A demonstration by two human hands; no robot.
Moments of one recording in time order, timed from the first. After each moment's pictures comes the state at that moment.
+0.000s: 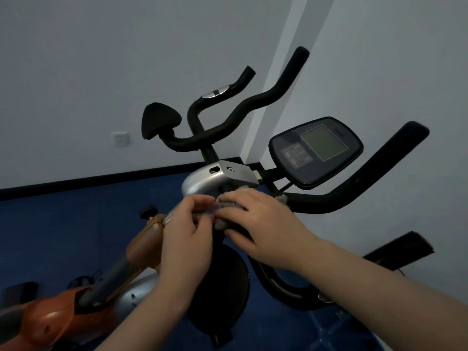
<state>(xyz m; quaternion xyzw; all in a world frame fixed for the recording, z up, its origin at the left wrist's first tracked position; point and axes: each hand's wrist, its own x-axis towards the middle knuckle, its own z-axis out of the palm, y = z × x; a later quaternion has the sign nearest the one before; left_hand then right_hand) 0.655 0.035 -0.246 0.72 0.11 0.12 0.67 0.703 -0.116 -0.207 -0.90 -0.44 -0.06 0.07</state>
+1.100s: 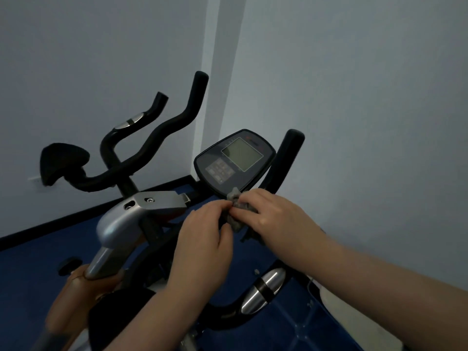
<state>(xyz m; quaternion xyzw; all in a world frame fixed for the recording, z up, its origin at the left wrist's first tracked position) 0.682 -0.075 -0.200 0.85 -0.15 0.09 0.51 0.690 -0.235 -0.160 -0.92 -0.33 -0.19 -0.07</state>
